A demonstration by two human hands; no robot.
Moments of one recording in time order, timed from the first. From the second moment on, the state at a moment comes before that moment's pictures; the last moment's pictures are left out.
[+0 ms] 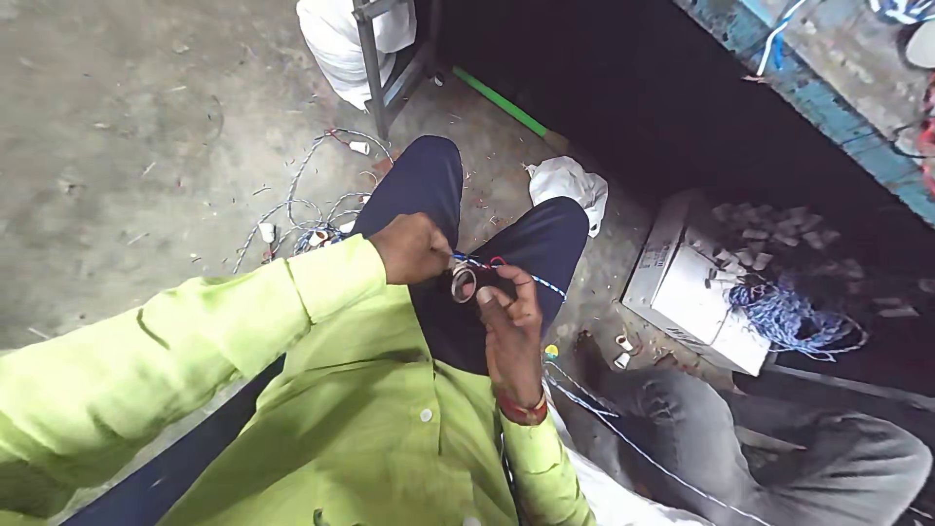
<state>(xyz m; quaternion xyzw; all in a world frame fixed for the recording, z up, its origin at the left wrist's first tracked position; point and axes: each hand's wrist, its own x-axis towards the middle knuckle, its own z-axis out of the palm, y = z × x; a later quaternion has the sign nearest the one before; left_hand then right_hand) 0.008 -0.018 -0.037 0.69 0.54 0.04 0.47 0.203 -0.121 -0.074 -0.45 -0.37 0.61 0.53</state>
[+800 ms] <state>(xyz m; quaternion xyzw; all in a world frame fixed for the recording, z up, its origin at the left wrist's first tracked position) 0.044 -0.024 -0.016 0.56 0.53 0.37 0.52 0.186 -0.084 -0.060 -0.47 -0.19 0.68 0.53</state>
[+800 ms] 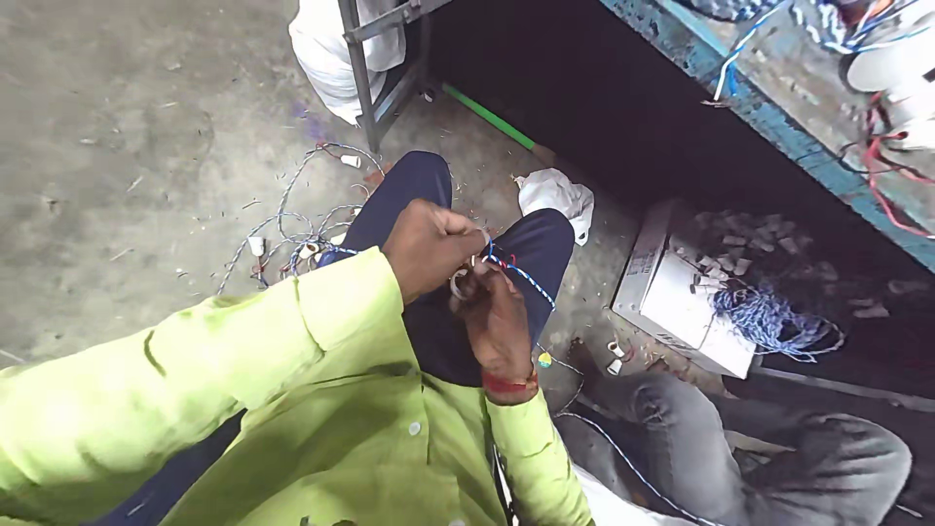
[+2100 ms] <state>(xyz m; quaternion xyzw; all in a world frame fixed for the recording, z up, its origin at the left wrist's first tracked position) 0.025 -0.037 -0.018 0.76 0.45 0.24 0.40 0.206 -0.119 -0.062 -0.41 -0.27 0.63 0.60</state>
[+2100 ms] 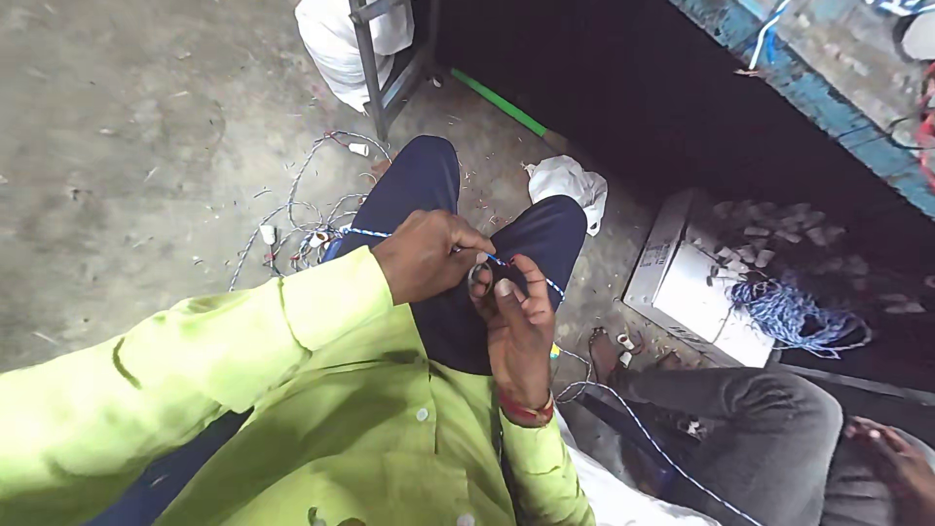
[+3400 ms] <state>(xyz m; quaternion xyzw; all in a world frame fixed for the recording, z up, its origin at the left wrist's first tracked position) 0.026 -0.042 -0.022 0.67 0.51 0.22 0.50 0.215 -0.121 -0.074 -0.42 -0.39 0.60 0.56</state>
